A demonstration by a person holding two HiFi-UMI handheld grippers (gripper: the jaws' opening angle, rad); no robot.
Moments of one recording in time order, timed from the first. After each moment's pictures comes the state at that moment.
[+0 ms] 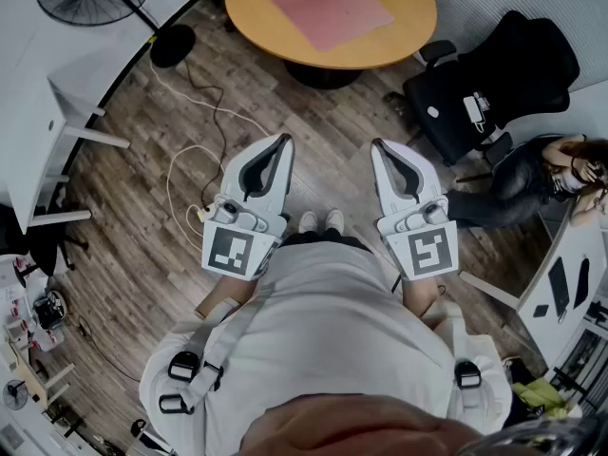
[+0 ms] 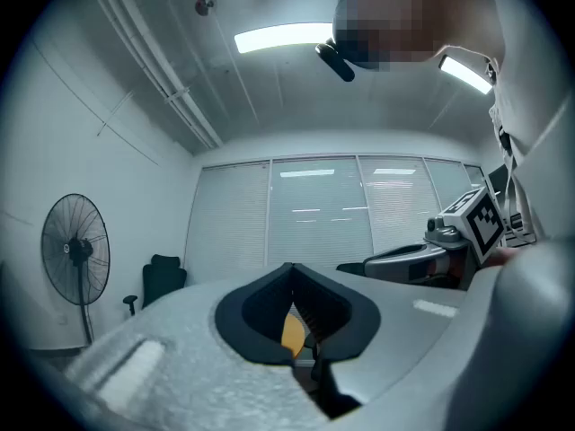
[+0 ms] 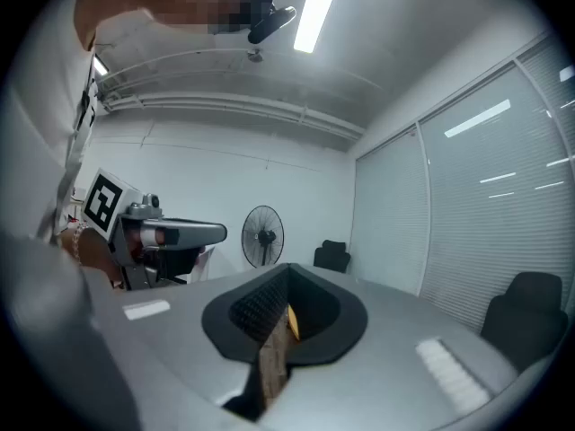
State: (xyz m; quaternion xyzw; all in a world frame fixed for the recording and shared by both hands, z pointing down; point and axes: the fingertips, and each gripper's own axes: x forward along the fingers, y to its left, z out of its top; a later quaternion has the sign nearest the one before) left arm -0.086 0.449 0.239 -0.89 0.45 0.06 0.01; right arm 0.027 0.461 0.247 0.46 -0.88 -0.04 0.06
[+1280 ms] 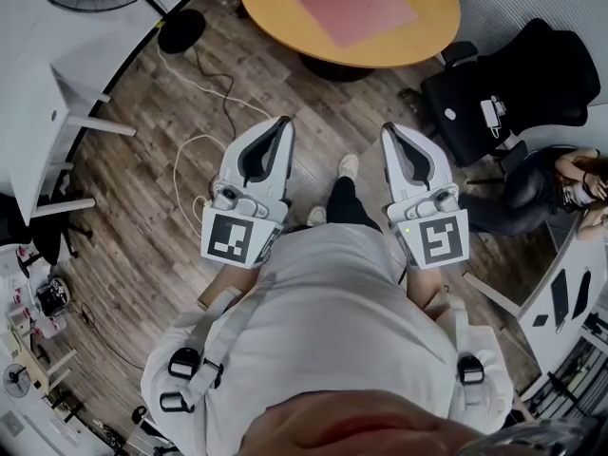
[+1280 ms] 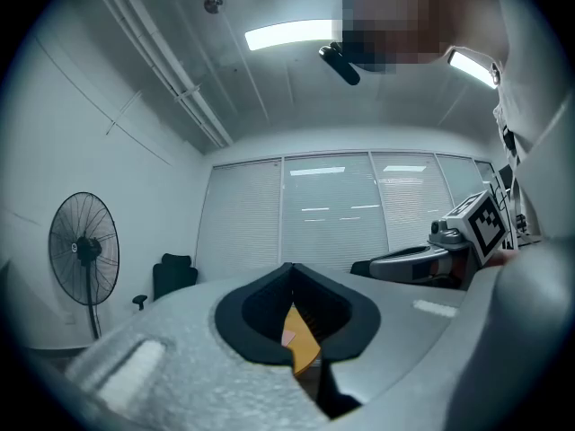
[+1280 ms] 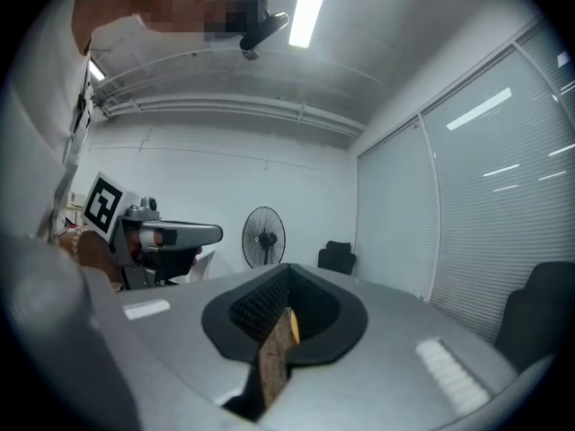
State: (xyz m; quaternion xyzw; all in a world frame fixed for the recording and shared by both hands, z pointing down) left arm -0.126 0.386 0.254 -0.88 0.47 0.06 0.01; right arm -0.001 0.394 0.261 0.45 -0.89 -0.03 0.05
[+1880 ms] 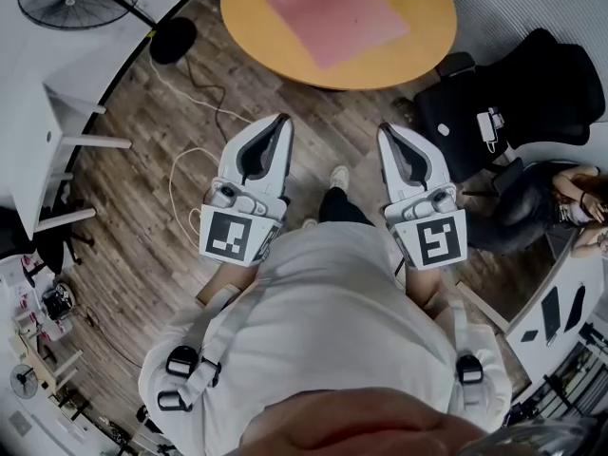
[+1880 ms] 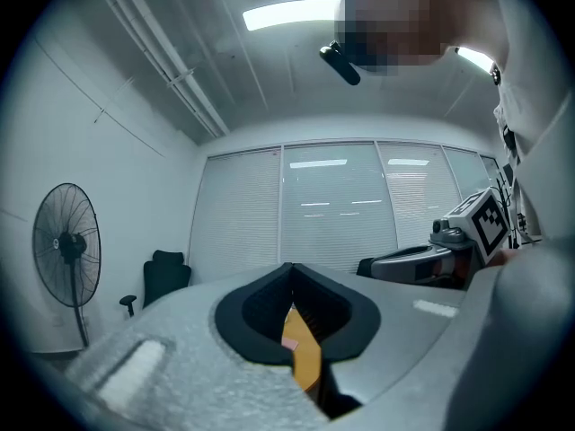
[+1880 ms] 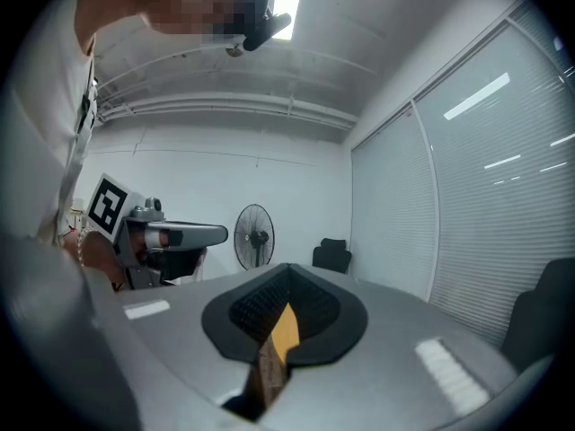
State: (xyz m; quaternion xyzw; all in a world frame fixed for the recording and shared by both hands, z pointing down) left arm -0.059 0.258 0.259 -0.88 0.47 0.04 0.00; right arm 0.062 0.271 0.269 0.45 -0.89 -0.02 0.05
